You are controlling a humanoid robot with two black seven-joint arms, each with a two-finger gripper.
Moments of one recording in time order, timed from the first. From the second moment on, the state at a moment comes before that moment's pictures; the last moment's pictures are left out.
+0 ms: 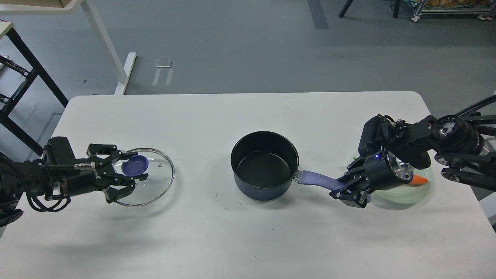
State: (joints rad) left arm -0.87 0.87 0.16 -1.07 1.97 0.48 -0.49; right arm 1.37 -0.72 -0.41 1.41 -1.83 0.31 0.49
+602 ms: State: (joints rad) left arm -0.83 0.82 0.16 -1.01 1.95 0.49 -0.49; right arm 1.37 -0.73 -0.41 1.41 -1.83 0.31 0.49
